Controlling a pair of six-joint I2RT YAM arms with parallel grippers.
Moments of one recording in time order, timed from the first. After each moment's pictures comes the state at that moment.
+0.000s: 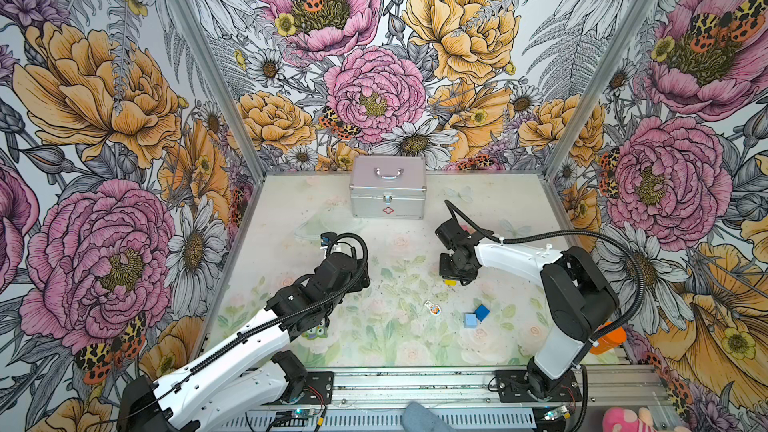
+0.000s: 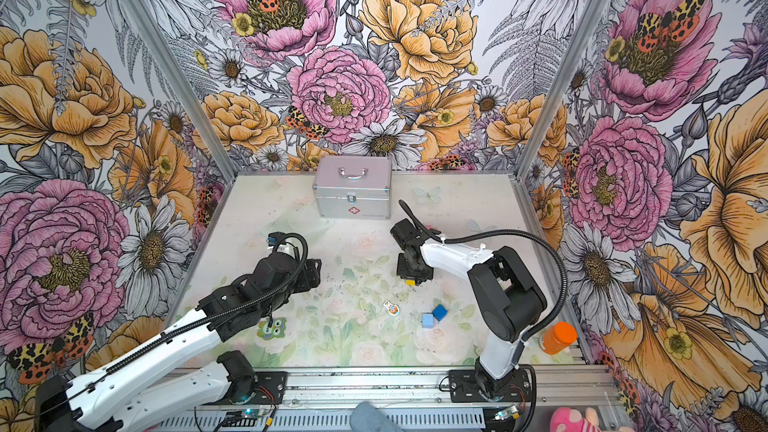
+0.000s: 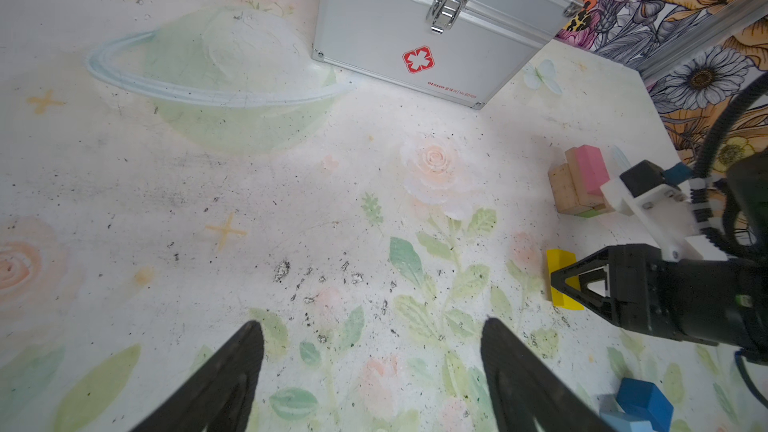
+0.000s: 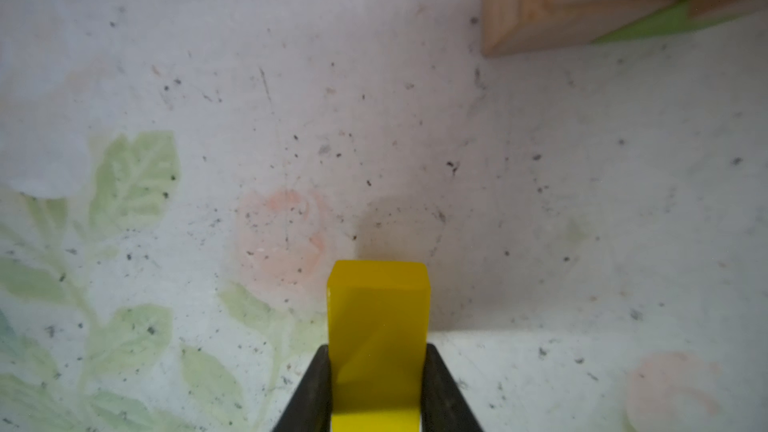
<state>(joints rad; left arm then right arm) -0.77 0.87 0.68 -0.51 -0.42 -0.74 0.55 1.72 1.08 -0.71 0.01 0.67</state>
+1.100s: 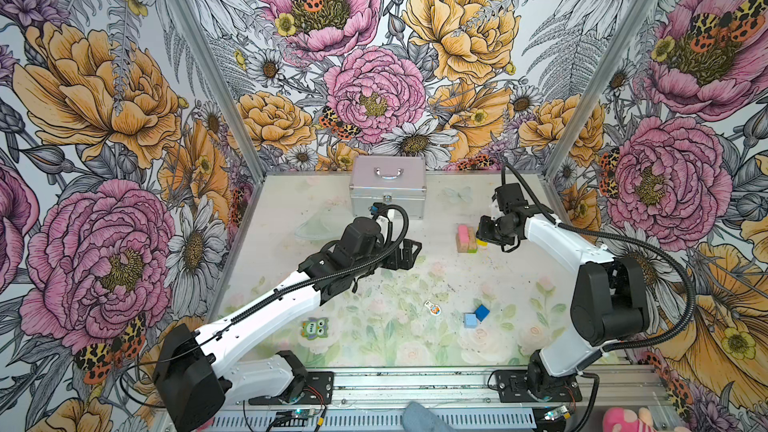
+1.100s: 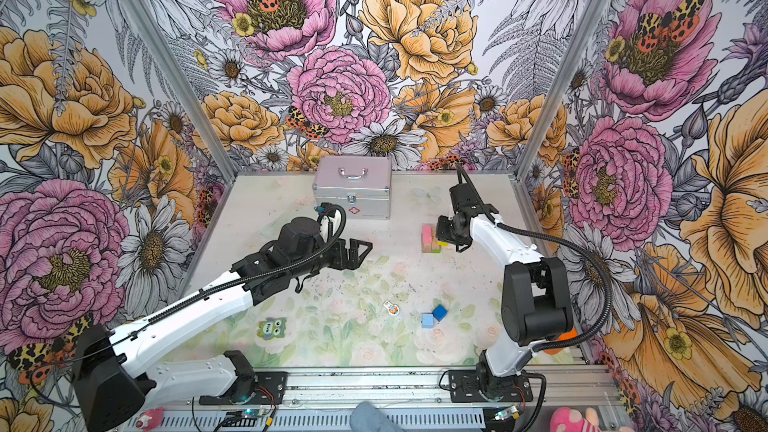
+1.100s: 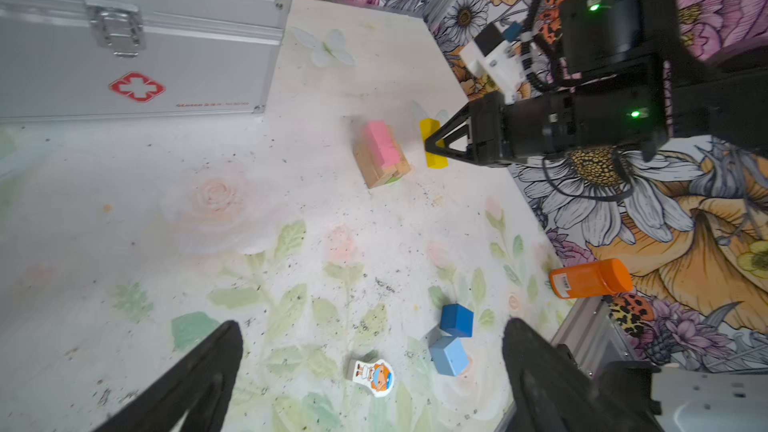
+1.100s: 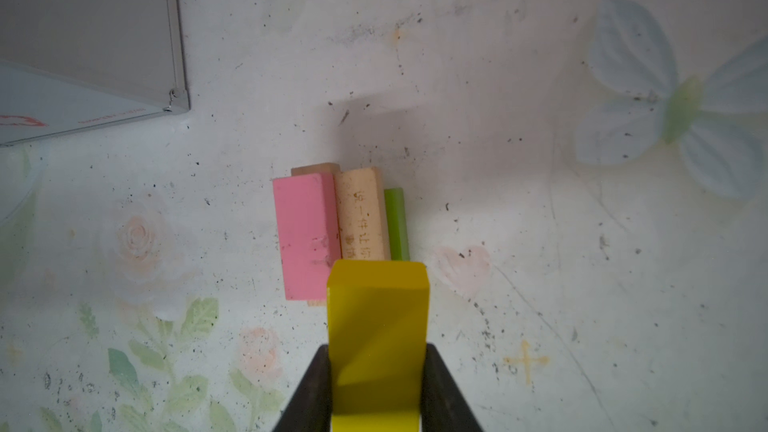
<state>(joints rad) -0.78 1.22 0.99 -0.26 0.07 -0.55 0.14 1.66 1.23 -0.71 -0.16 0.33</state>
